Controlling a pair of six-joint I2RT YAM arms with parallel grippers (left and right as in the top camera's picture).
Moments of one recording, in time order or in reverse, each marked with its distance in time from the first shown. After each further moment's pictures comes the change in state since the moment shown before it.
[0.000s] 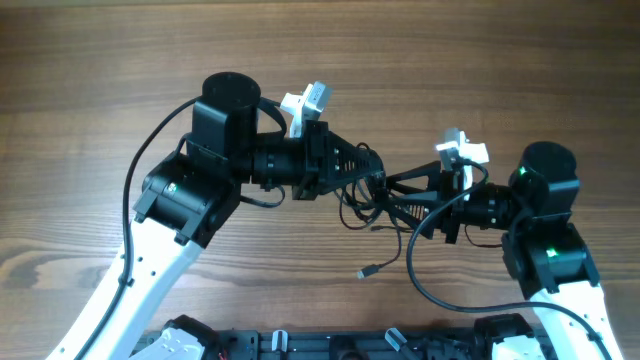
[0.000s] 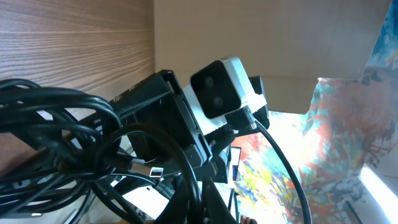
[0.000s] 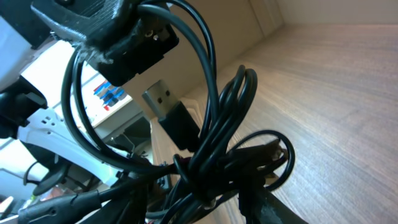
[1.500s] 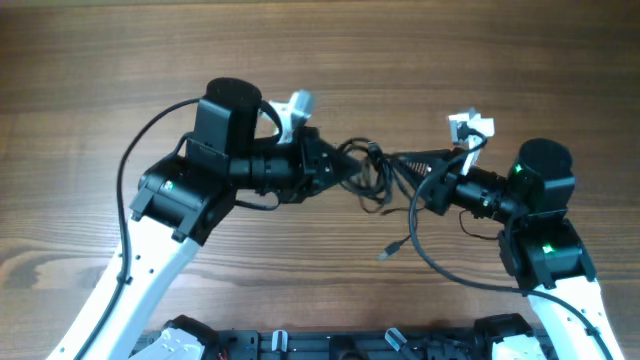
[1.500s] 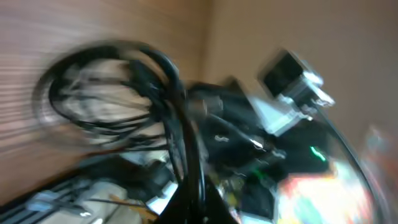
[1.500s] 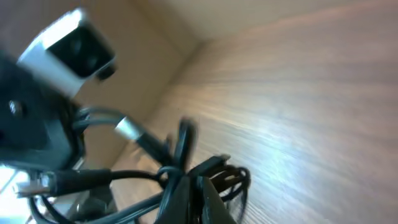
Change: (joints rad) left arm 0.037 0.002 0.000 -0.261 -0.202 0.133; right arm 0.015 0.021 0.000 0.001 0.403 0.285
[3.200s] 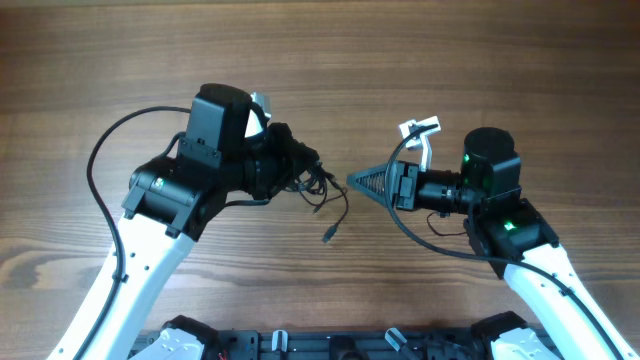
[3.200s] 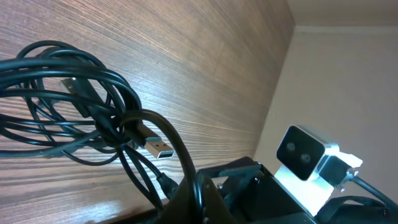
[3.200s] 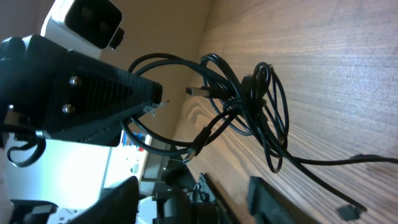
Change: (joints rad) left arm 0.043 0.000 -0.001 -0.121 -0.338 0.039; right arm 0.175 0.168 0.000 0.103 -0.133 0.333
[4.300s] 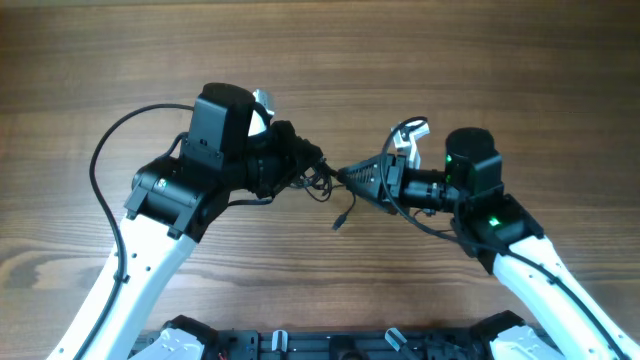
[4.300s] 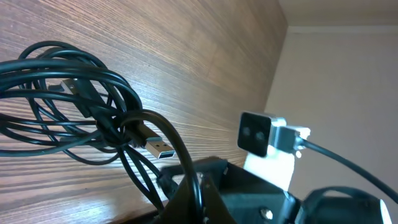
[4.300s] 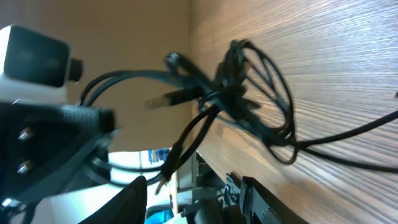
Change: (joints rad) left arm -0.014 0.000 0.000 0.034 -0.010 -0.013; right arm 0.066 0.071 0.000 0.047 0.084 0.306
